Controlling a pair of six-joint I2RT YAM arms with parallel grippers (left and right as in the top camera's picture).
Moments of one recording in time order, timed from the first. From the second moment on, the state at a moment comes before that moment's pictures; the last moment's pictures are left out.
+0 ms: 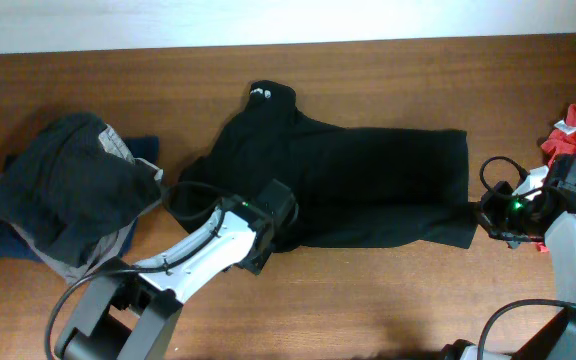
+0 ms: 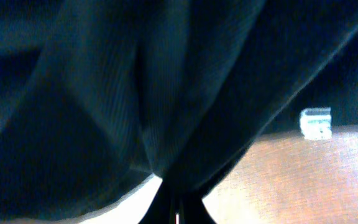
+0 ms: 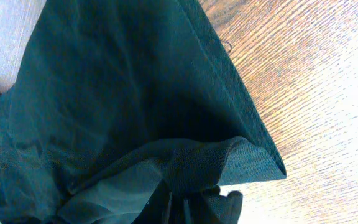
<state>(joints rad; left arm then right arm) -0.64 1.71 1.00 -0.89 -0.25 -0.10 -0.51 1.44 0.93 -0.78 -0.44 0.37</state>
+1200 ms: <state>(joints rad) -0.41 1.57 1.13 -0.73 -0.37 -0.23 -0.51 1.47 0.93 -0.68 -0.37 0.36</state>
